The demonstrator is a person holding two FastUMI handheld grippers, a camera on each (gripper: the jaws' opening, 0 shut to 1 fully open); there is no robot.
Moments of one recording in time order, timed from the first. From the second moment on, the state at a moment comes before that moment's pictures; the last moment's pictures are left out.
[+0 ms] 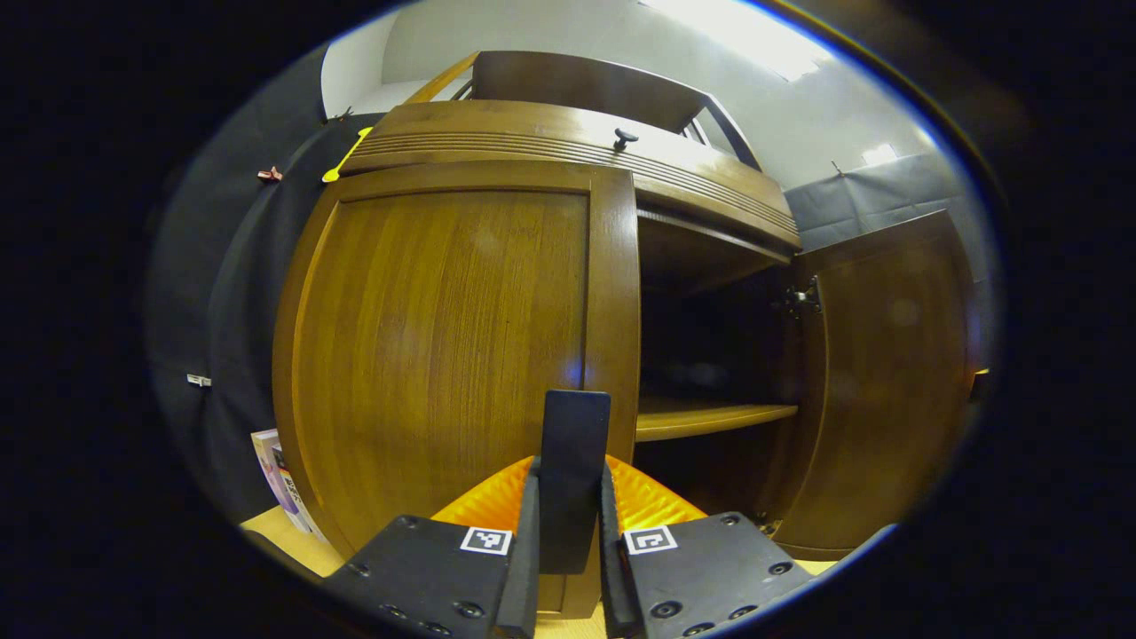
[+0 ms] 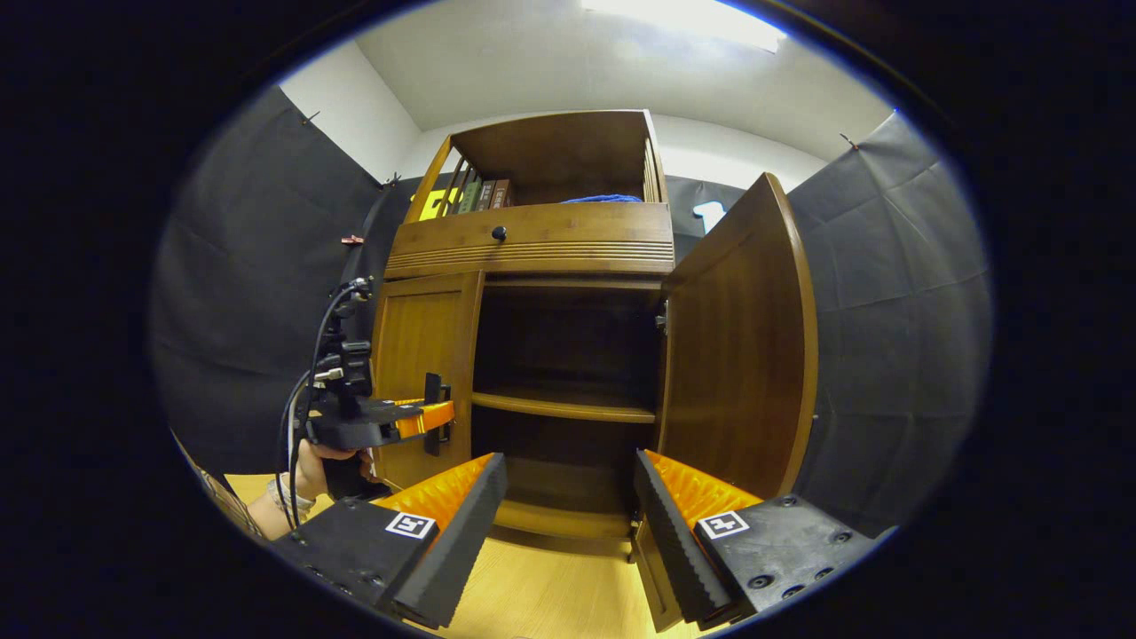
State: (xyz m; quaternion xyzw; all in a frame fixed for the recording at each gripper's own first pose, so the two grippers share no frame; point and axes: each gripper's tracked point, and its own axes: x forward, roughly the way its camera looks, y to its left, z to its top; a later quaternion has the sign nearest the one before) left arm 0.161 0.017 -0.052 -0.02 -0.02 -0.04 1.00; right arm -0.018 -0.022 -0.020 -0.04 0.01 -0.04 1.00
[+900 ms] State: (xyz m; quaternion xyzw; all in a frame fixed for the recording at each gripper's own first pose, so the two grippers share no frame) left arm 0.066 0.048 -0.045 -0.03 0.00 -0.12 0.99; right arm -0.022 0.028 -0.031 0.00 0.04 -0.01 1.00
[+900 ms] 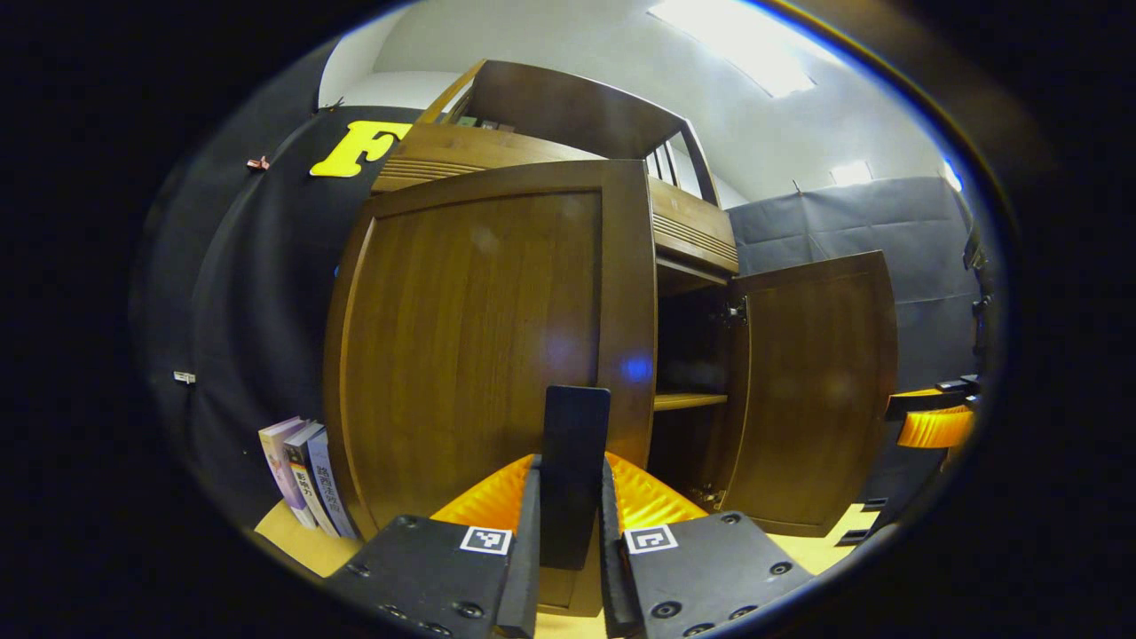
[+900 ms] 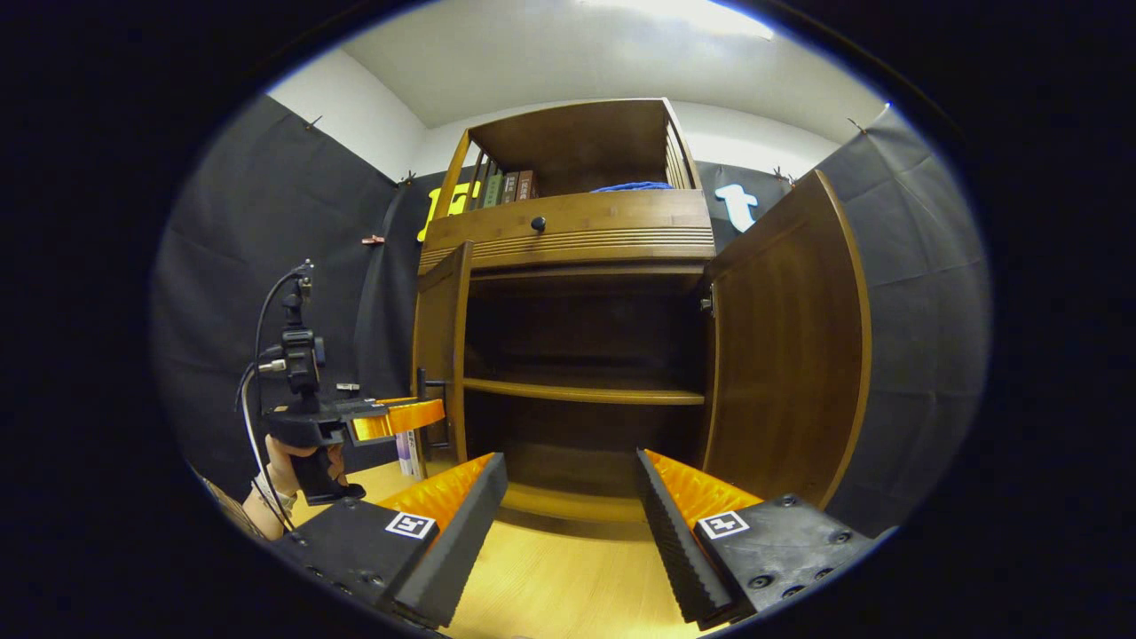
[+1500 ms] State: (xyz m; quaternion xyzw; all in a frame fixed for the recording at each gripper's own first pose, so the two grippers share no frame) left arm 0.013 0.091 -0.039 -0.02 -0.01 -0.10 1.00; right arm -0.021 0.031 -0.047 0.03 0.06 -0.02 1.00
